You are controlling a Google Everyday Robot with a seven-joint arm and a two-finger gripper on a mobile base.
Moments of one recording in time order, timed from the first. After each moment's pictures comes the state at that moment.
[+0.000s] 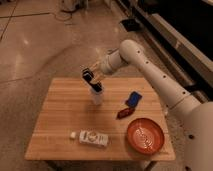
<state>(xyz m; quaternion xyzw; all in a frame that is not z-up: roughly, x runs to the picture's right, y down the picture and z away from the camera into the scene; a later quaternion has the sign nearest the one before) -0.079 -0.083 0.763 -0.19 -0.41 0.04 0.89</state>
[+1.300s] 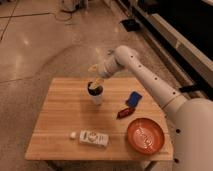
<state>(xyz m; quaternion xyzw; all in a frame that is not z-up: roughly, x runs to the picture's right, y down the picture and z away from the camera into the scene) -0.076 -0.061 0.809 -0.21 -0.39 0.05 0.90</state>
